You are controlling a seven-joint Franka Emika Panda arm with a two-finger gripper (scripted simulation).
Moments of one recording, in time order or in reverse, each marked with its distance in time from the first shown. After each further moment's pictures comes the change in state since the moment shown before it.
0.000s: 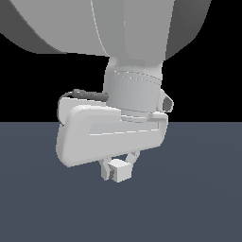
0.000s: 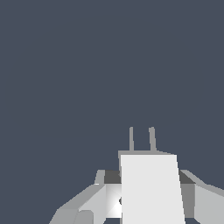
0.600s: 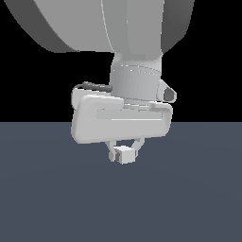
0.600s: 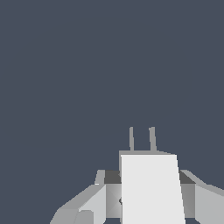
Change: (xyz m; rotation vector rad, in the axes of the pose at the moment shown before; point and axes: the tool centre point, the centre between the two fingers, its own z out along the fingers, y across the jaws) arm 0.019 0.026 -0.016 -0.036 0.003 0.149
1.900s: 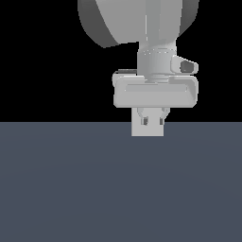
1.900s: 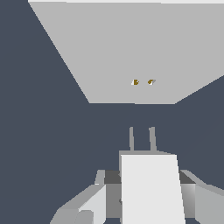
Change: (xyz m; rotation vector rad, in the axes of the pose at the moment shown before) arm 0.040 0.103 -0.059 -0.133 -0.001 0.523
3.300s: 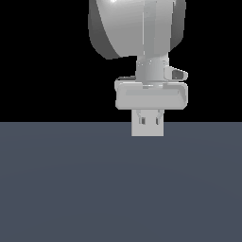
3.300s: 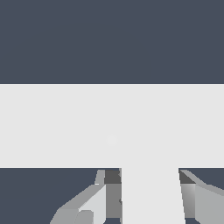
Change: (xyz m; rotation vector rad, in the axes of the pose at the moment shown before) arm 0.047 0.003 0.011 -0.003 -0.002 0.011
